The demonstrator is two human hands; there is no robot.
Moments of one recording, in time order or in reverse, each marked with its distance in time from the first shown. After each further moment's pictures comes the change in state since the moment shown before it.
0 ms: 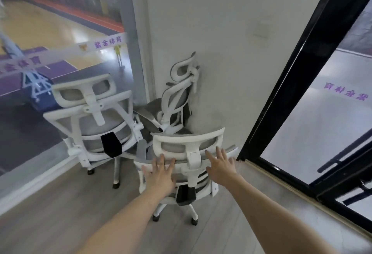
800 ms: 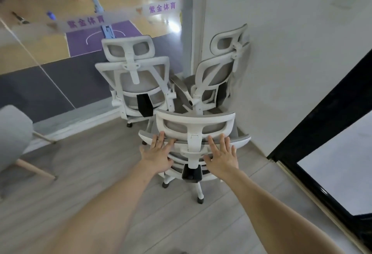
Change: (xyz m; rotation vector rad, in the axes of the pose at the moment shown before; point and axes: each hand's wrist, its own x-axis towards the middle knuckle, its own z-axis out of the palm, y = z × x) left_hand -0.041 0.044 0.029 -0.092 -0.081 -0.302; right_hand 0.003 0.050 0.042 -0.004 -0.051 -0.288
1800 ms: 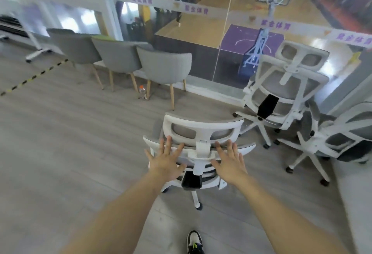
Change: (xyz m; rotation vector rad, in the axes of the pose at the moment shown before) left_hand -0.451 -0.090 0.237 -0.372 0.167 -0.800; right_hand -0.263 -0.201 0.136 -0.243 -0.206 -0.824
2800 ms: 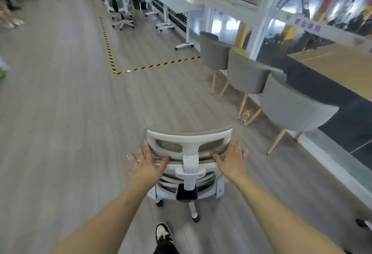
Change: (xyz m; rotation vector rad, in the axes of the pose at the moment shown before) left_hand -0.015 -0.322 -0.026 -0.767 0.308 -1.053; right_hand 0.275 -0.386 0.031 0.018 0.052 -0.646
